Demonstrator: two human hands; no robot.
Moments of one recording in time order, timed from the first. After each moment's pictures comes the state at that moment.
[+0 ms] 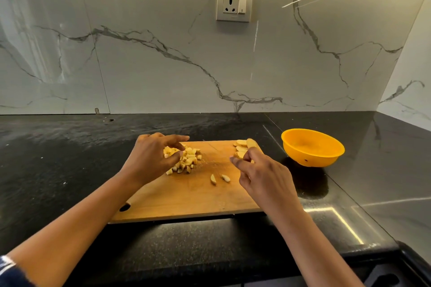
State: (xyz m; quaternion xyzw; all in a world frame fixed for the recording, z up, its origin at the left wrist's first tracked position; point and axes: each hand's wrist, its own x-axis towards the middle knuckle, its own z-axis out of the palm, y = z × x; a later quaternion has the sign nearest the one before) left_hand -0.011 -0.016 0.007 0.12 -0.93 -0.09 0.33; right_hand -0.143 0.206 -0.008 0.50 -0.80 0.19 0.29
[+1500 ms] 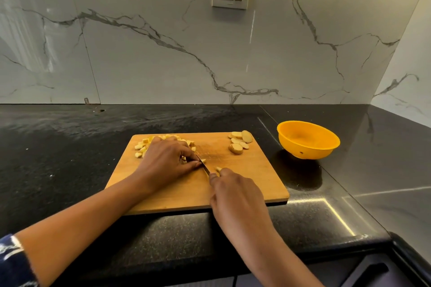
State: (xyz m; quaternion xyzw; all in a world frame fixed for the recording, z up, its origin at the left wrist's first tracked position) left_hand -0.034 0.013 -0.008 0.12 -0.96 -0.04 0.25; right_hand -0.075 0.204 0.003 0.50 -0.84 0.15 0.10
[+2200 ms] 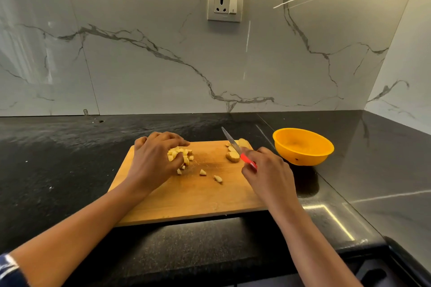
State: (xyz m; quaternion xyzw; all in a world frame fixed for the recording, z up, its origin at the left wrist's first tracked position) left_hand -0.029 0.008 -0.004 0.19 -0.91 -0.05 0.36; right_hand -0.148 0.215 0.005 0.39 -0.86 0.26 0.18
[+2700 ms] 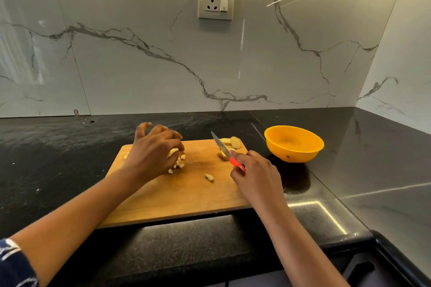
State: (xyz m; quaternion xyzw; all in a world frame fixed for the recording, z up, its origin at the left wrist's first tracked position) left_hand -0.044 -0.001 0.010 0.11 -0.95 0.14 0.27; right_hand -0.148 0.216 -0.003 0.38 -0.87 0.27 0.14
